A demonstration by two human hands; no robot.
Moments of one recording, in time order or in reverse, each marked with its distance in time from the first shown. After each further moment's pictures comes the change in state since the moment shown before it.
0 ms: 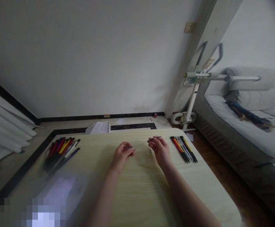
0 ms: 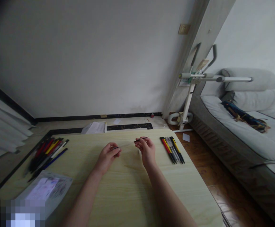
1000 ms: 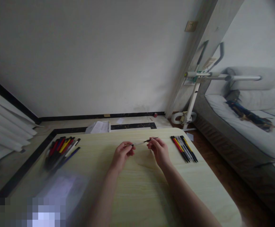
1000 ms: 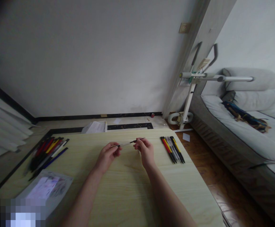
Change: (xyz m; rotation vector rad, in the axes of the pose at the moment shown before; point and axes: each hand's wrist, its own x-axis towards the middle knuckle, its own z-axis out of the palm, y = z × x) left_hand 0.001 -0.007 -0.005 -0.042 -0.046 0.030; right_hand -0.004 0.002 0.003 -0.129 -0.032 -0.002
